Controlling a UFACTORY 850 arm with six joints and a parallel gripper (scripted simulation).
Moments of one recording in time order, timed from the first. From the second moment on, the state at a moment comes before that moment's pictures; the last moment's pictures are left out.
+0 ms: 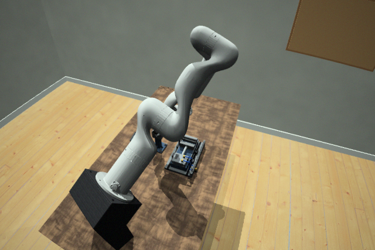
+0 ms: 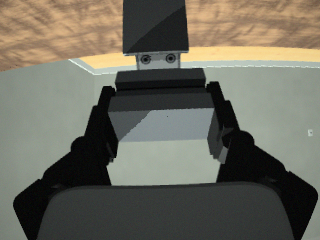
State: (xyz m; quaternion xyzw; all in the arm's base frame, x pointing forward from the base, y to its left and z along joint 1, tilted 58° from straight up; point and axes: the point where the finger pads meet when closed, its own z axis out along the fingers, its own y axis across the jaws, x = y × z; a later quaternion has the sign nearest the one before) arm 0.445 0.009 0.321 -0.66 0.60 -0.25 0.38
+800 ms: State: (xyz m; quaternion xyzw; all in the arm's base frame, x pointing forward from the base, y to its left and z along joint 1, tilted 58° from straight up) arm 0.445 0.010 0.321 -0.64 0.62 -0.30 0.34
